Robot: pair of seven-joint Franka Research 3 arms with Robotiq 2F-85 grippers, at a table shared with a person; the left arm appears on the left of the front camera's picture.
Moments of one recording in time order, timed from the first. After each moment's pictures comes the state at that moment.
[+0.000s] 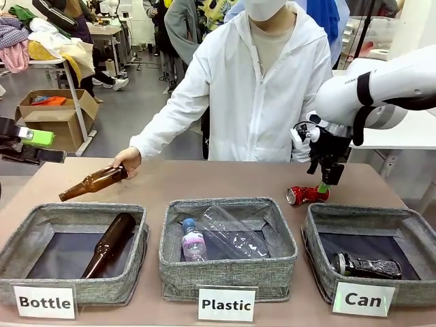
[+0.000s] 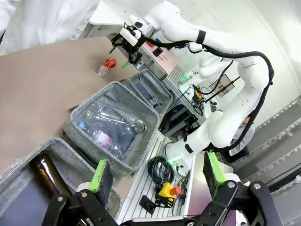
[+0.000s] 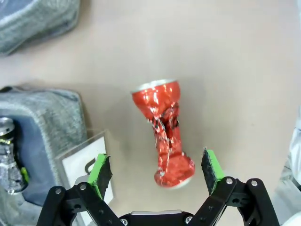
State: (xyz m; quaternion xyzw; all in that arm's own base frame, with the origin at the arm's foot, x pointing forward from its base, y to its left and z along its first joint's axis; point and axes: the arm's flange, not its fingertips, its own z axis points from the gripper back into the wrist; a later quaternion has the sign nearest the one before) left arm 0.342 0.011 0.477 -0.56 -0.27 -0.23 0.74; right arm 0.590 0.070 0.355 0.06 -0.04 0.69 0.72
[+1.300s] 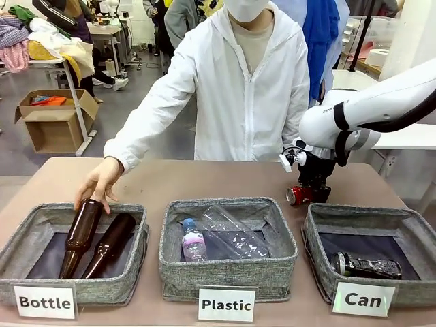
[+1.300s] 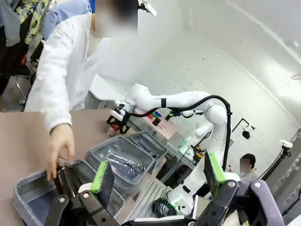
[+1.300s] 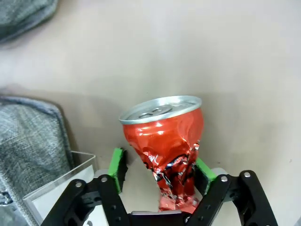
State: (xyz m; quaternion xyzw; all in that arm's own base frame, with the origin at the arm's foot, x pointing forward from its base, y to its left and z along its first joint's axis) left arm 0.222 0.190 0.493 -0.59 -0.45 -0.15 0.65; right arm 0.601 0.081 0.286 0.09 0.02 0.70 0.71
